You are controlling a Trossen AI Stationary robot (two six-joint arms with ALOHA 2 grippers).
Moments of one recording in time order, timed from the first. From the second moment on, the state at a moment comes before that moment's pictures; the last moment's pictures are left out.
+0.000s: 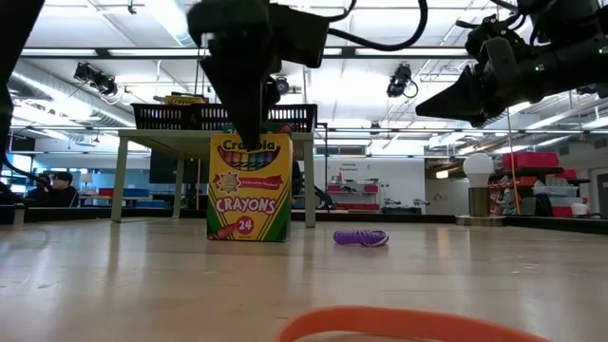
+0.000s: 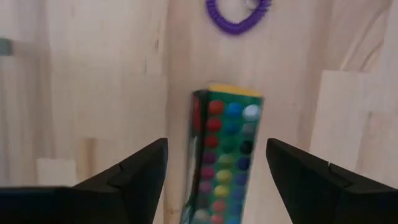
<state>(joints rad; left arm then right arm) -0.25 1.93 1.55 -0.98 -0.15 -0.28 0.11 0.94 0.22 0.51 0.42 0.07</state>
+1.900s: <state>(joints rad) 0.12 1.32 1.69 -1.57 -0.34 0.05 0.11 0.94 0.22 0.52 0.42 0.07</state>
